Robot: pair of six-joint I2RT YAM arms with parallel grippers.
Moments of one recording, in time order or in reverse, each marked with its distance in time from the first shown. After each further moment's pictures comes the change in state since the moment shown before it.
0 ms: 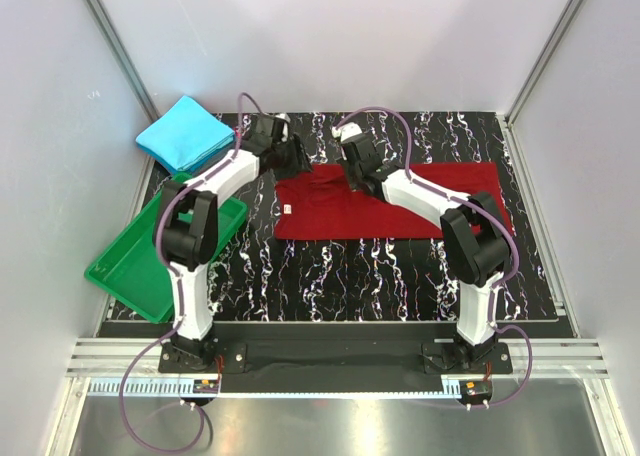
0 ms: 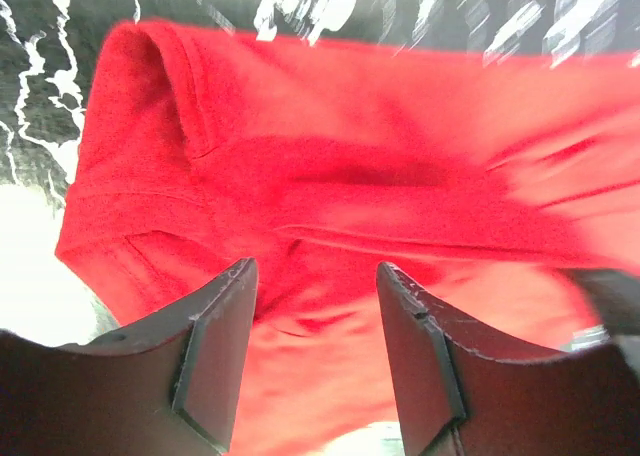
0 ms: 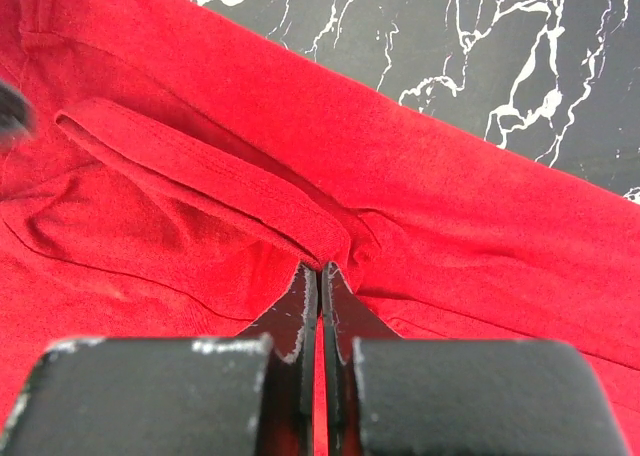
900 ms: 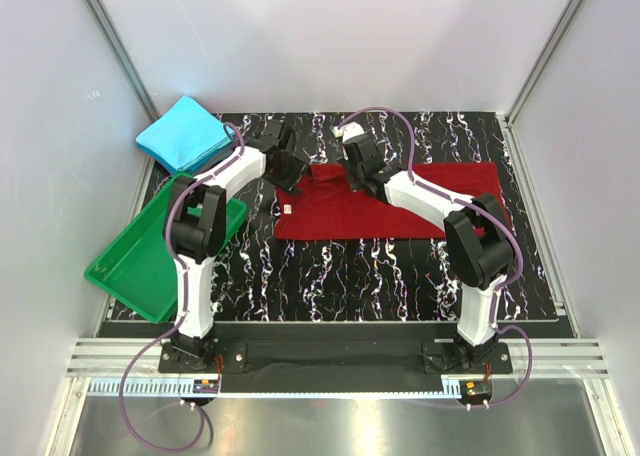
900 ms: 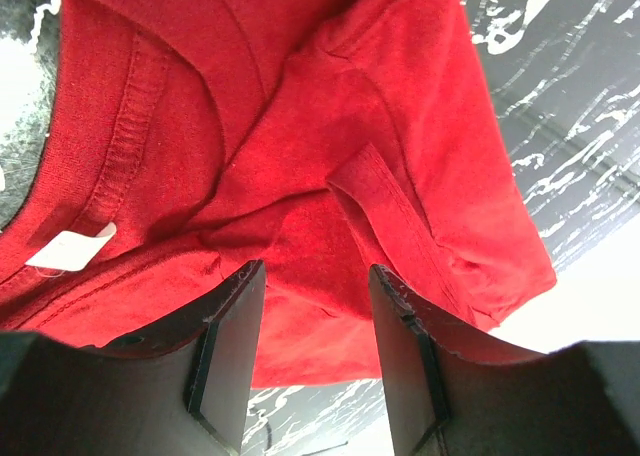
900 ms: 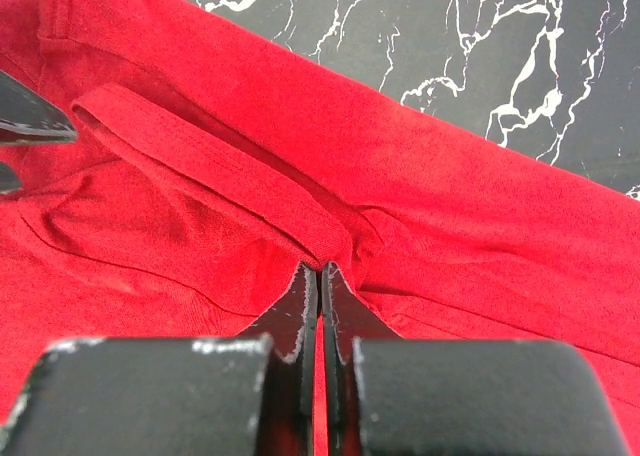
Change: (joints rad) left arm 0.001 0.063 0.092 -0.264 -0.046 -0.807; right arm 0.000 -0.030 -0.032 0.021 -0.010 0.013
